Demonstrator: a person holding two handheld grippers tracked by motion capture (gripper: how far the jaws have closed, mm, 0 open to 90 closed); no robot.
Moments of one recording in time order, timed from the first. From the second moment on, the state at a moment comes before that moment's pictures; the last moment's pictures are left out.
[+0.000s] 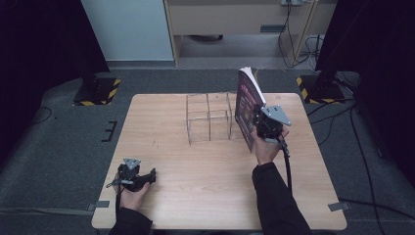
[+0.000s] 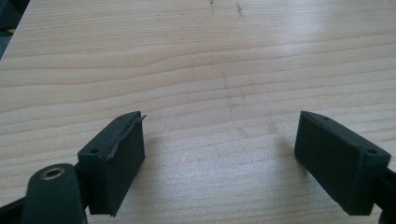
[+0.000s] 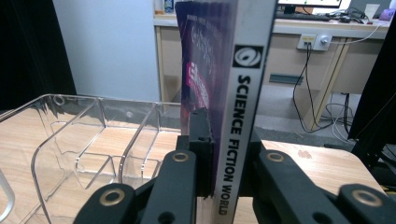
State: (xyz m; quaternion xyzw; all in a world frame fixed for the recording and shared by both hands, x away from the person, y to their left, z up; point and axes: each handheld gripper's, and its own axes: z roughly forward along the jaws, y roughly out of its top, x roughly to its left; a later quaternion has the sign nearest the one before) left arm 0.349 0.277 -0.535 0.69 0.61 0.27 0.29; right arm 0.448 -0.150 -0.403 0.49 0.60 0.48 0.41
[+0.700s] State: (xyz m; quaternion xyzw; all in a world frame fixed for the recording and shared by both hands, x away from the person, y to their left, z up) left arm 0.349 0.277 -0.535 0.69 0.61 0.27 0.29; right arm 0.439 -0.174 -0.394 0.48 0.62 0.51 0.35
